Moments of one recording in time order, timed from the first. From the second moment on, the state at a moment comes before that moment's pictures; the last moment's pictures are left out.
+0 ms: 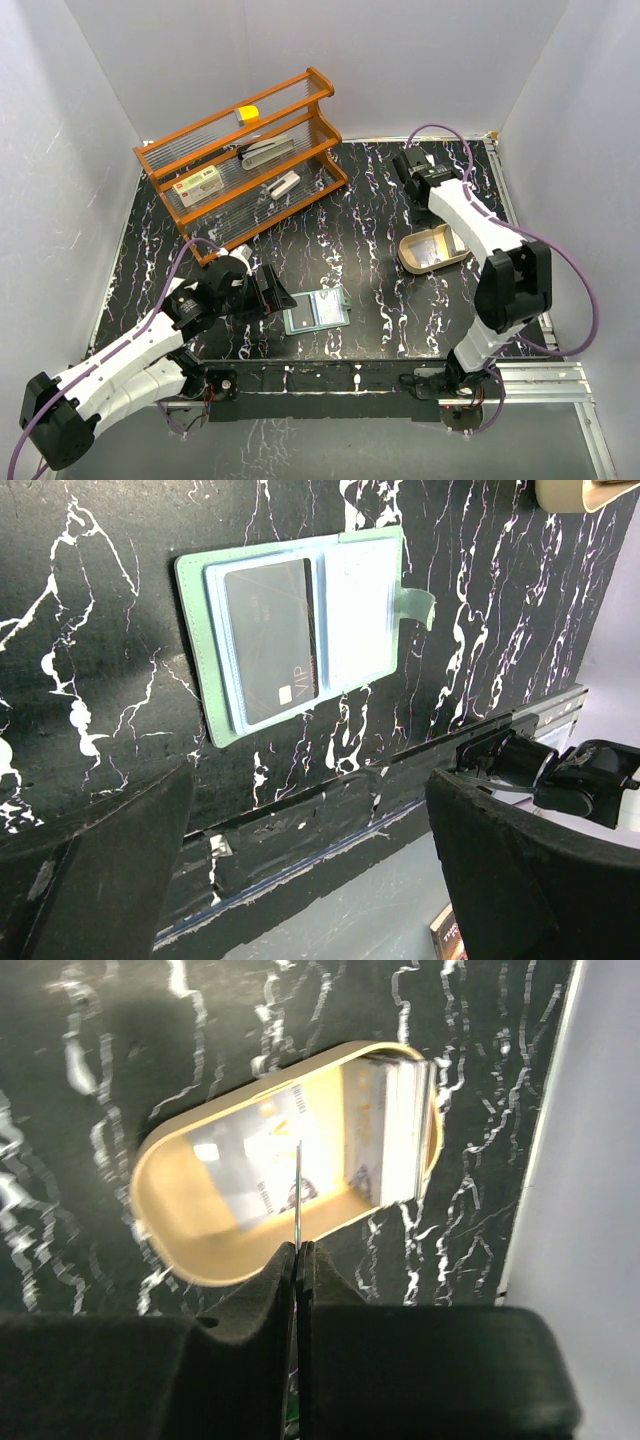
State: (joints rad) left arm -0.72 0.81 0.54 -0.52 0.13 -0.98; right arm 0.30 1.69 1.45 -0.99 0.48 0.16
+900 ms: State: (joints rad) left arm -0.72 0.88 0.61 -0.19 0.31 -1.07; right arm 0.45 1.18 0.99 -0.37 -0.70 0.65
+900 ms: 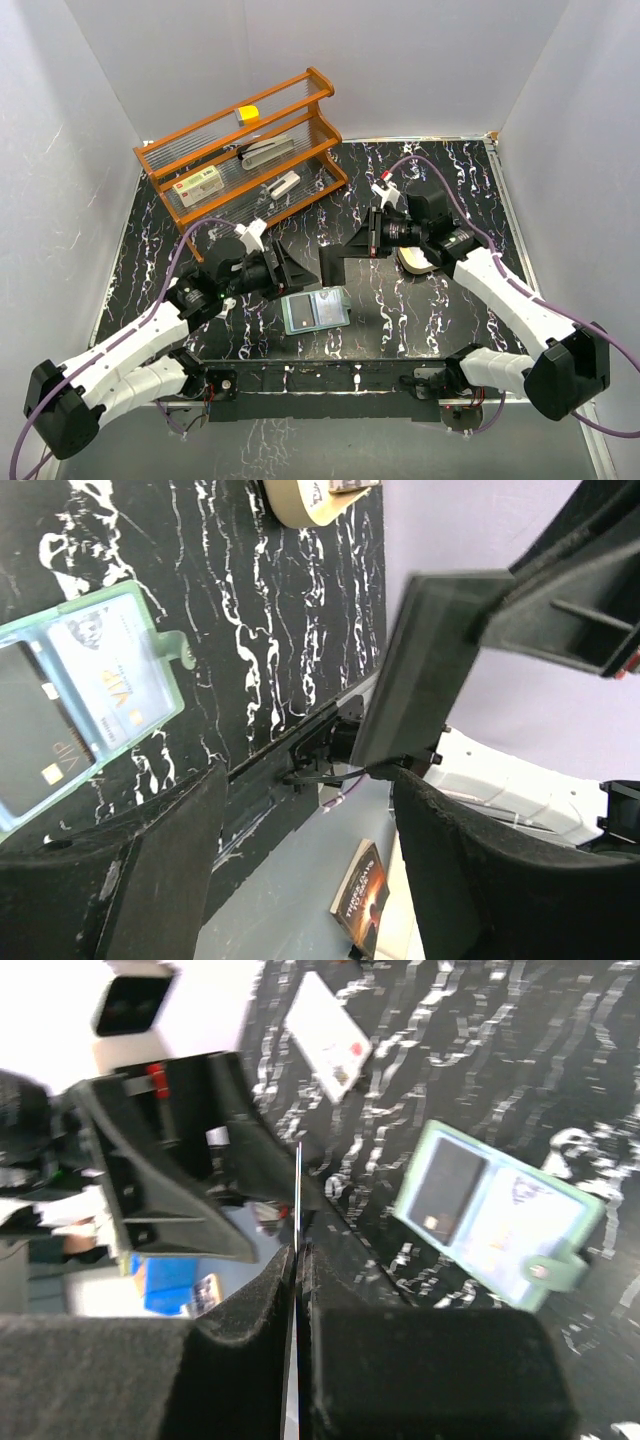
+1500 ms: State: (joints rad) left arm -0.72 1.01 0.60 0.16 0.43 -1.20; right arm 0.47 1.15 0.85 -0.07 -0.87 0.87
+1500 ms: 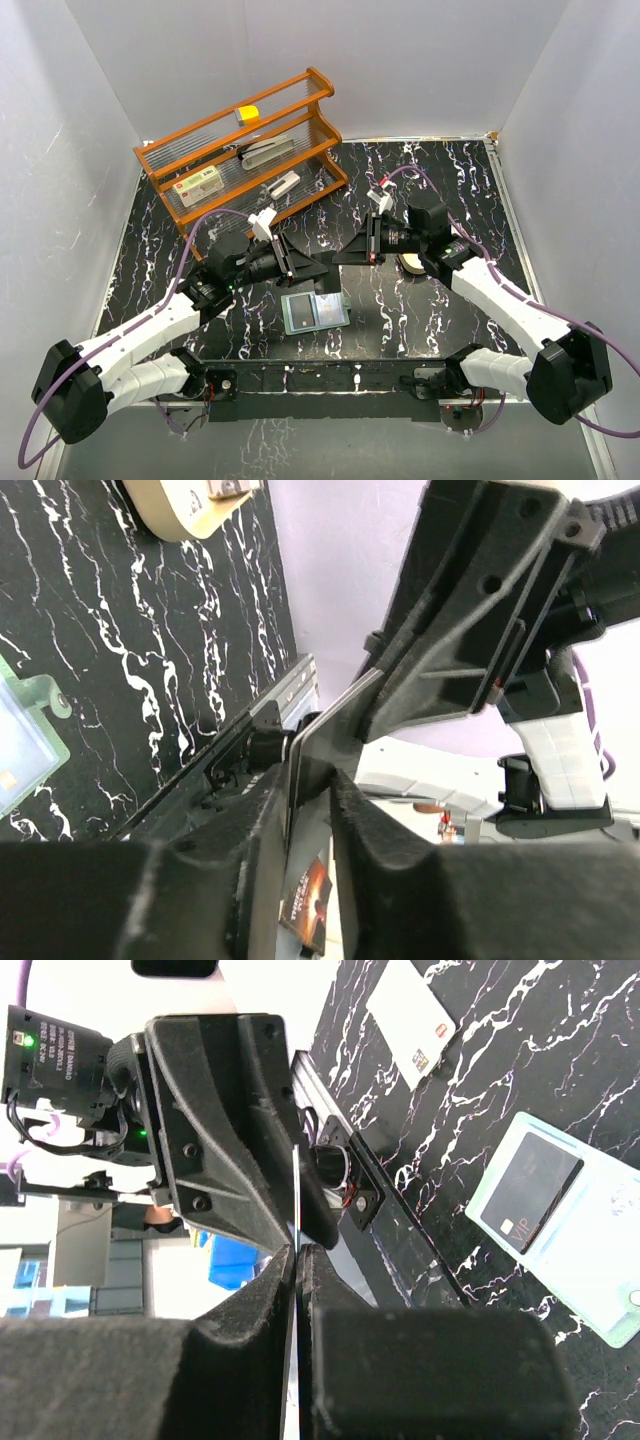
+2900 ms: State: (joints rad) left arm -0.72 0.90 0.56 0.15 0.46 -1.12; right arm 0.53 1.11 0.61 0.45 -0.98 1.23
